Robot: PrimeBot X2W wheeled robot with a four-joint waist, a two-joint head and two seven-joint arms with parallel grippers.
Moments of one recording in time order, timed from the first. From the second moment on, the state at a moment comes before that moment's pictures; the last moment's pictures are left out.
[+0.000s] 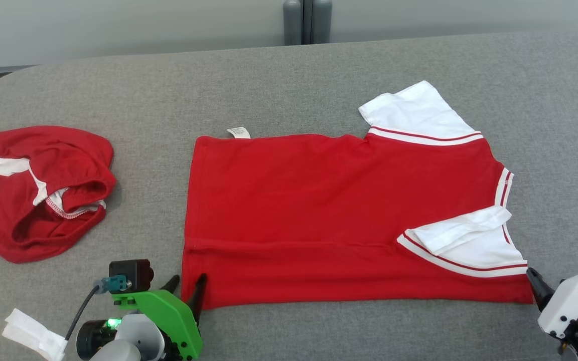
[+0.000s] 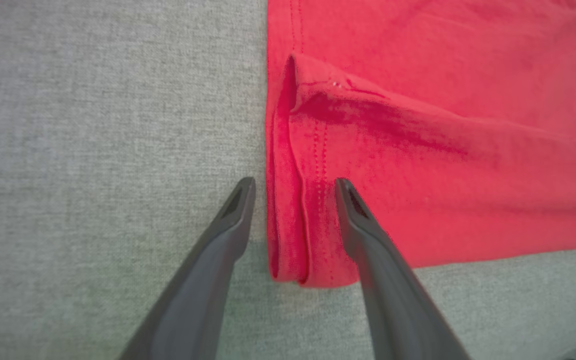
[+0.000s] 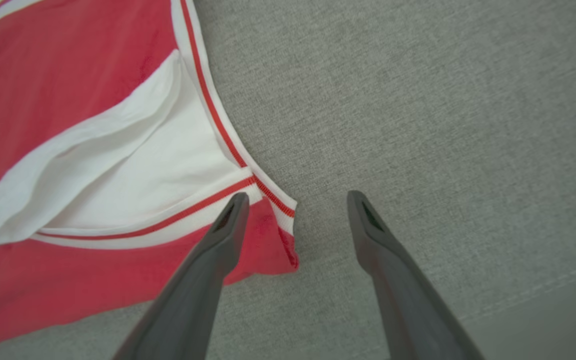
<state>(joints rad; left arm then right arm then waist) -0.25 0.39 -0.69 0.32 -0.93 0.17 0.11 -0.01 -0.05 -0.40 0.08 0.32 0.13 0.63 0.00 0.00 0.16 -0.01</state>
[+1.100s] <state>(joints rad) -0.89 0.32 -0.68 0.59 -0.84 0.13 0.27 -0.87 -0.26 0.09 0.43 0.36 0.13 0.61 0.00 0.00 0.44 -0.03</state>
